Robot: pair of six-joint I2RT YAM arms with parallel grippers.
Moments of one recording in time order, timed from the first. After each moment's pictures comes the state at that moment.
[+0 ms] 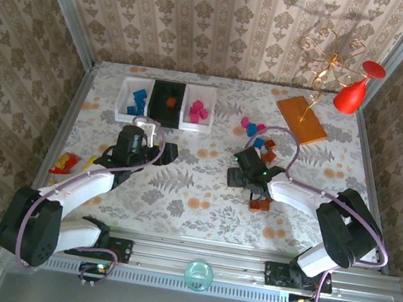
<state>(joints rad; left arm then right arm) -0.41 1.17 0.53 0.08 0.24 -0.44 0.63 1.55 0.80 -0.33 0.29 0.45</state>
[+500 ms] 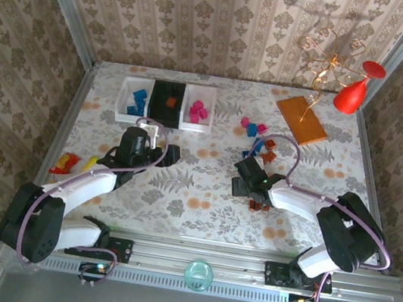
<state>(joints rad) -0.44 1.20 0.53 0.10 0.22 -0.44 0.64 1.52 0.72 -0.33 0.33 0.47</state>
